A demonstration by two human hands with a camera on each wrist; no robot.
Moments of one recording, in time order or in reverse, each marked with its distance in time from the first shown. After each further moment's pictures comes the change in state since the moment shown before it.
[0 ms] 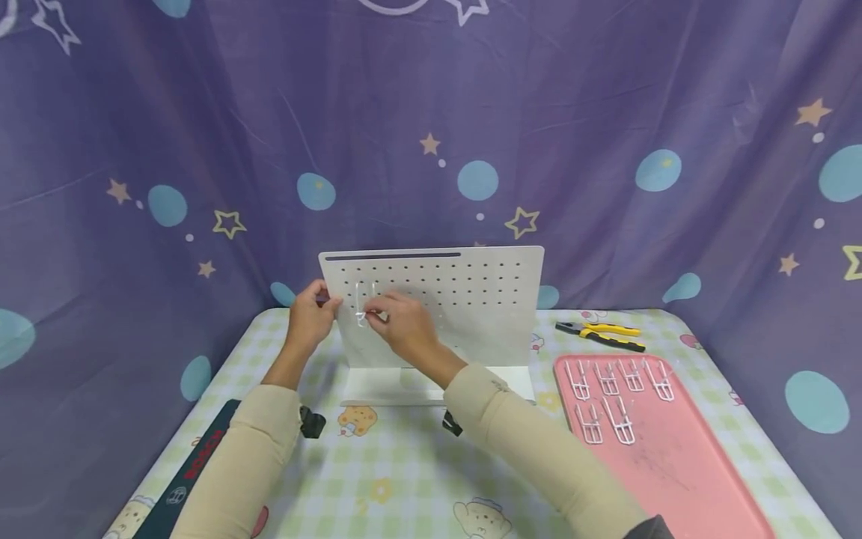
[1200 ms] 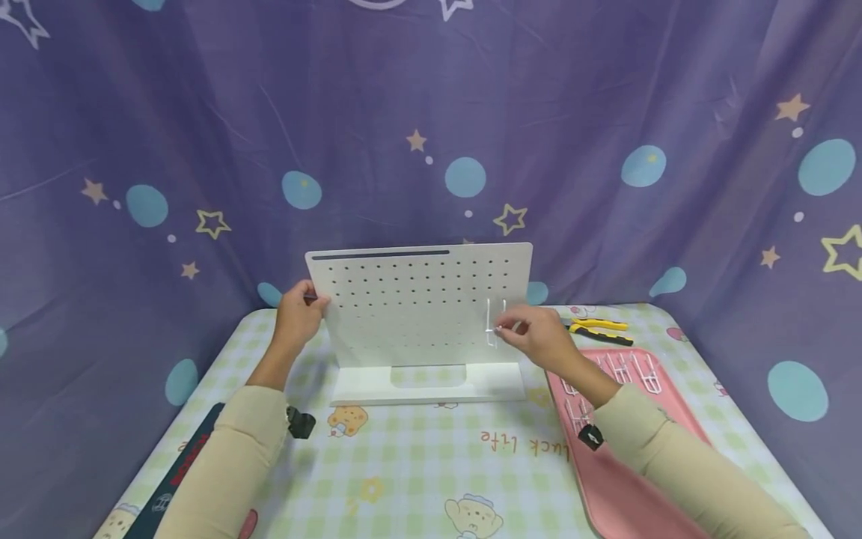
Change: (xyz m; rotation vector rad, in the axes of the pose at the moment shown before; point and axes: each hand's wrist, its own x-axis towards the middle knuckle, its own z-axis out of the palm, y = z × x) left_hand 0.002 0.011 -0.003 0.040 -0.062 -0.121; right_hand -0.101 0.124 -0.153 0.106 -0.211 0.266
